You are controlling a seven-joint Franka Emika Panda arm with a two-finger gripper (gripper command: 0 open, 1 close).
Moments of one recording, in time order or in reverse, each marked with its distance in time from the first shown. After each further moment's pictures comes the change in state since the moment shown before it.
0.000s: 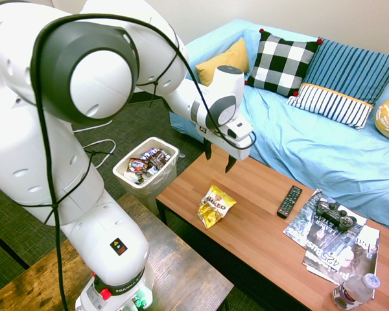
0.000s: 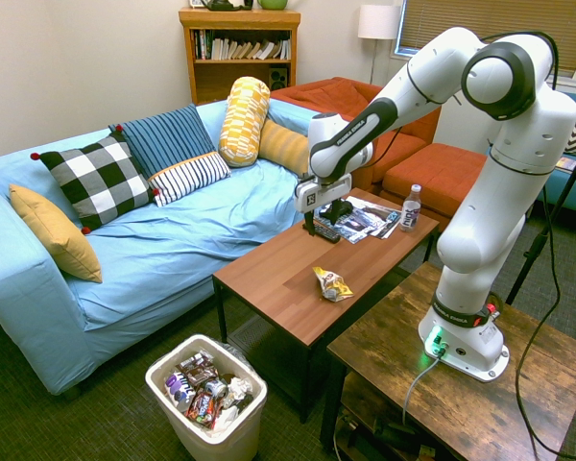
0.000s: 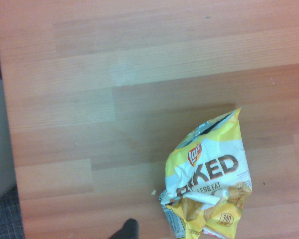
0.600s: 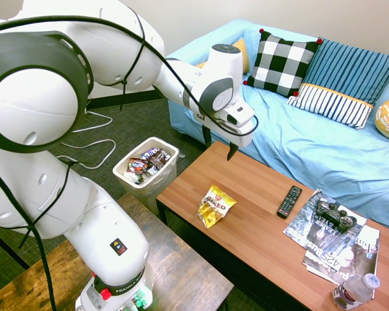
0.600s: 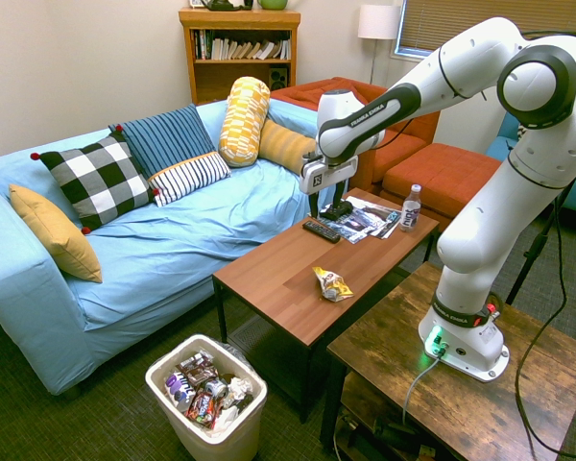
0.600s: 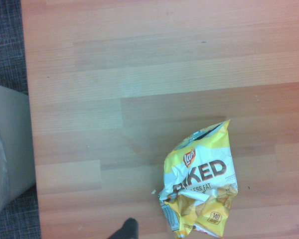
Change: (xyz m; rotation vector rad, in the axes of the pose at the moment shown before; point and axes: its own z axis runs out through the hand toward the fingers) arm -0.008 0.022 -0.074 0.080 0.049 -0.033
